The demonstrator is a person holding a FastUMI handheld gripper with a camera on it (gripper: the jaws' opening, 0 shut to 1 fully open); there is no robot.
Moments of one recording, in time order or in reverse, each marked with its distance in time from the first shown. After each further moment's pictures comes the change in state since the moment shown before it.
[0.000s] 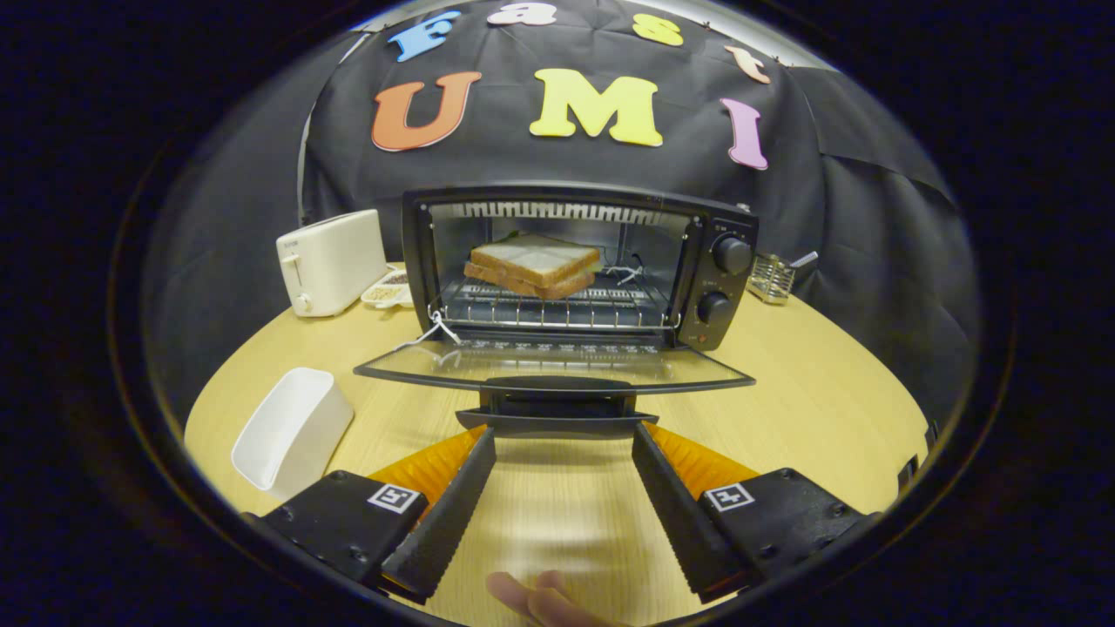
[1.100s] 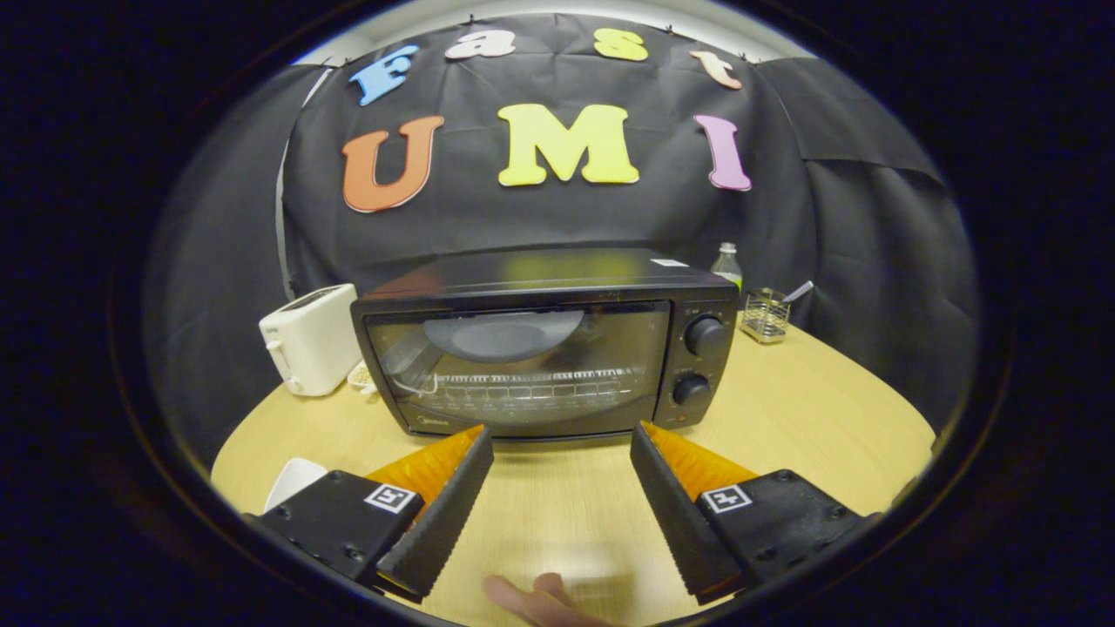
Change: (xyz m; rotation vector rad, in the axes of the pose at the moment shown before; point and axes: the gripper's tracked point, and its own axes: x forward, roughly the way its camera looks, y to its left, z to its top) arm 0.017 -0.035 0.075 0.106 -0.094 0.022
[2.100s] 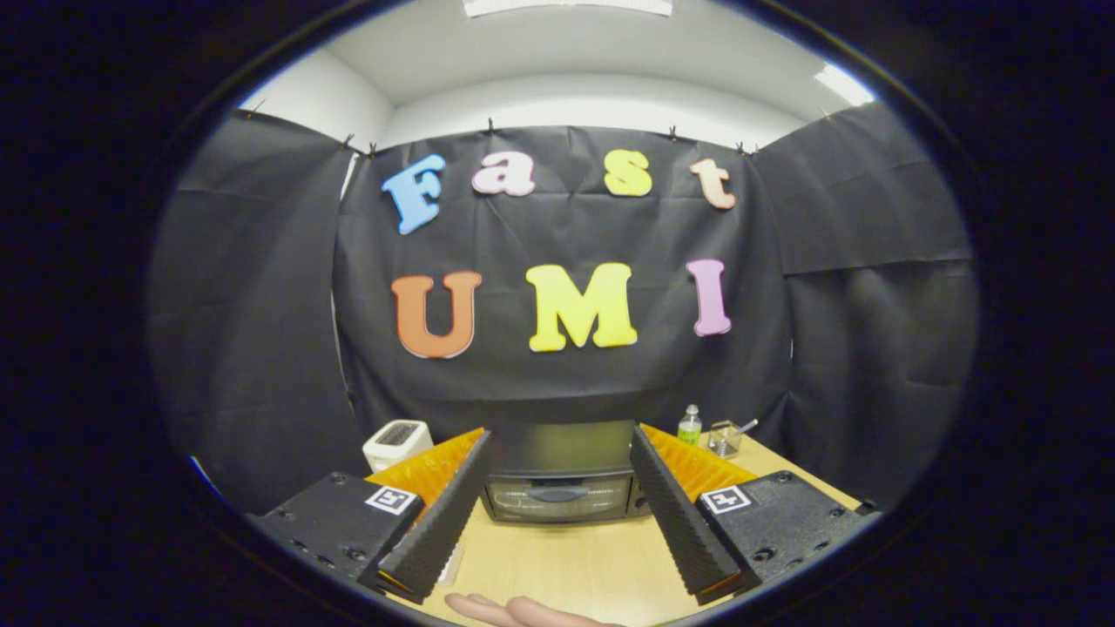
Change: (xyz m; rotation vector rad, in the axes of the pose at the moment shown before) arm -0.279 0.039 0.236 -0.026 -0.394 0.049
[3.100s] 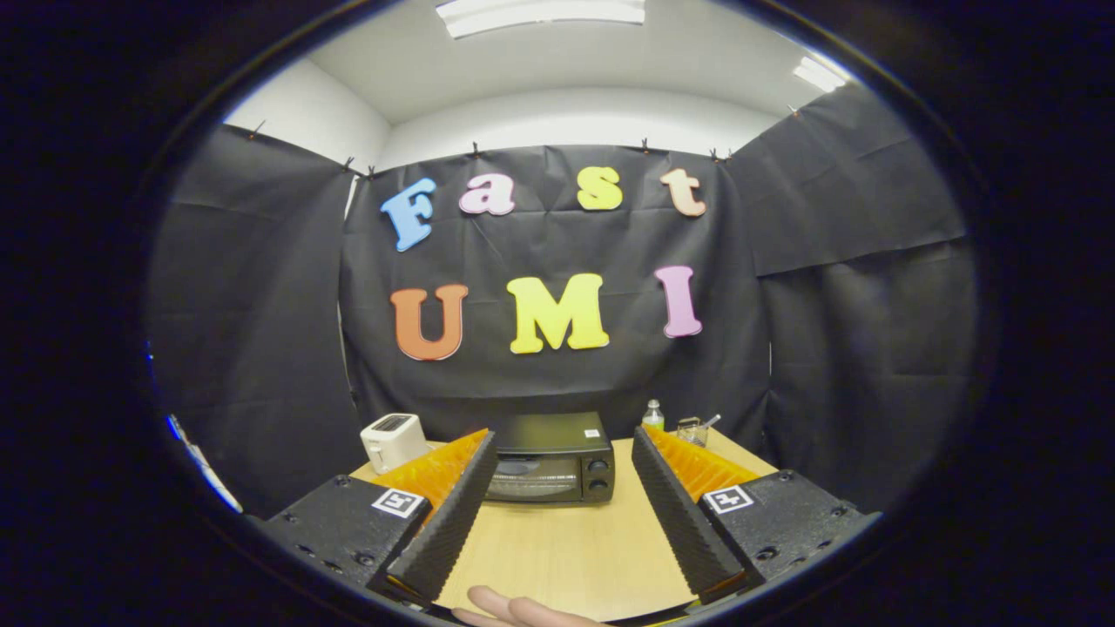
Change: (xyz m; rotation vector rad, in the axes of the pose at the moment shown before) arm -0.084 -0.094 -0.050 0.016 0.011 0.027
